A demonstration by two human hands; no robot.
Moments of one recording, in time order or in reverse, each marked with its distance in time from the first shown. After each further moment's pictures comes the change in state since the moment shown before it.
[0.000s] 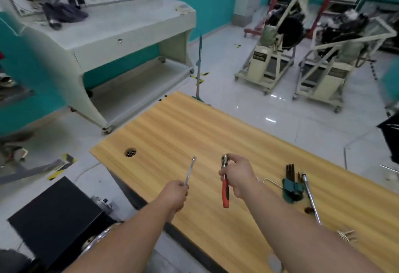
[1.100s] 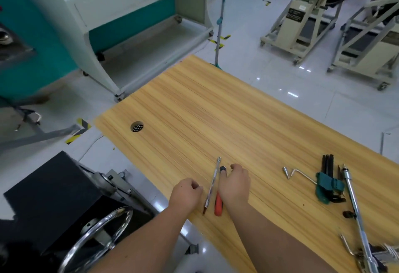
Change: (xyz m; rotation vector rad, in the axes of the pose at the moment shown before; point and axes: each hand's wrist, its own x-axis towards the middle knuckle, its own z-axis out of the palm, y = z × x) left_hand 0.060 -0.050 0.029 0.444 0.125 0.077; right_hand 0.067 0.114 0.068 -0.652 0.180 -0.161
